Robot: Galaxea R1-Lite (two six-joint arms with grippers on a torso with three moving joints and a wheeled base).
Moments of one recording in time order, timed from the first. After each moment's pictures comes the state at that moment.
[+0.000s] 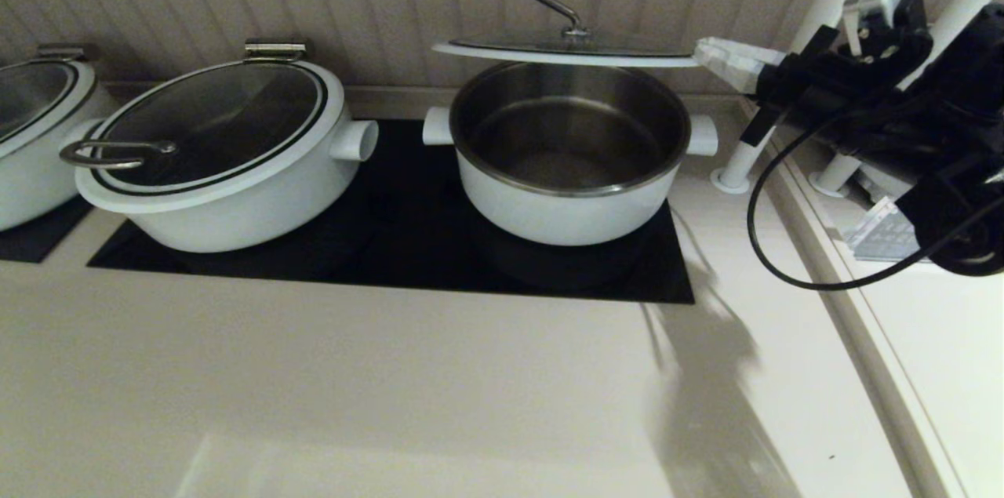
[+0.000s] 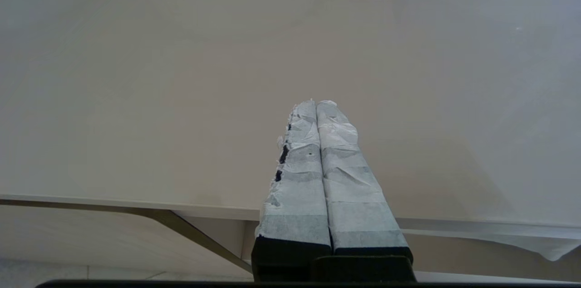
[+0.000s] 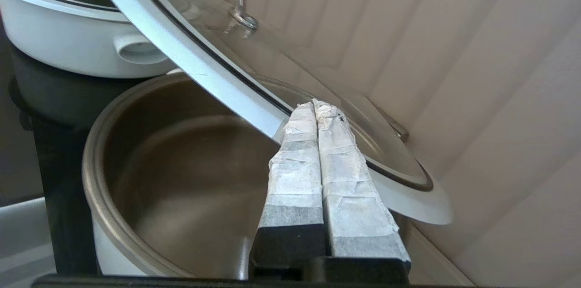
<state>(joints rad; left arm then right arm) -0.01 0.00 0.00 0.00 -0.01 0.01 0.17 1.80 -1.13 -1.13 0.68 -0.28</state>
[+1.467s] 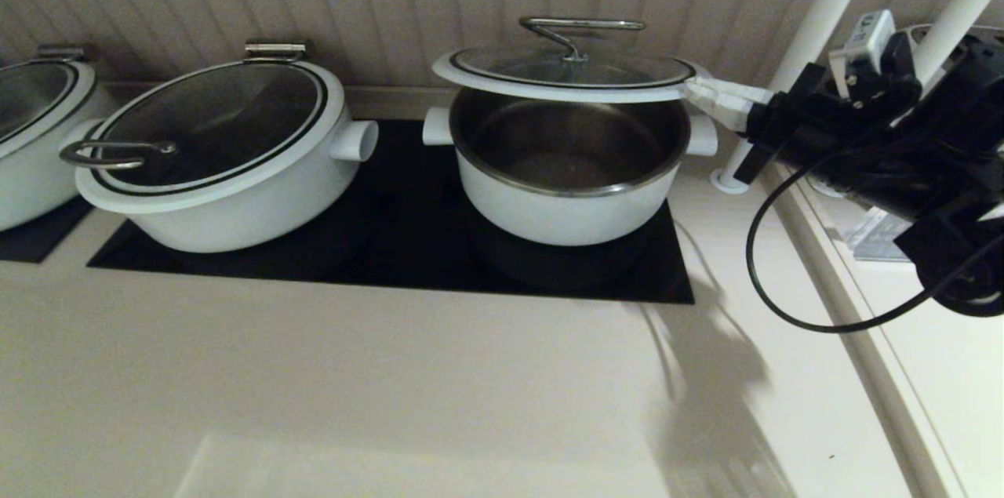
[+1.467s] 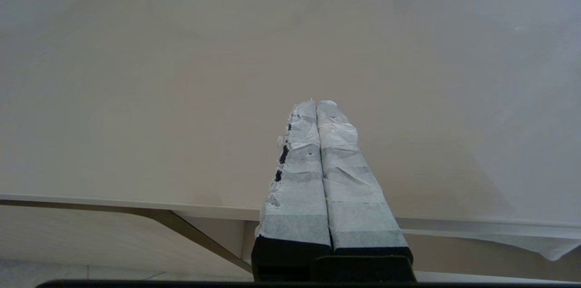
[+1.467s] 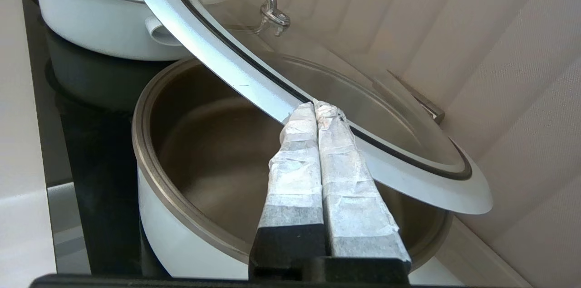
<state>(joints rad) -0.01 0.00 0.00 0.00 -0.01 0.01 0.20 1.78 -0.99 -1.17 0.68 -0.31</state>
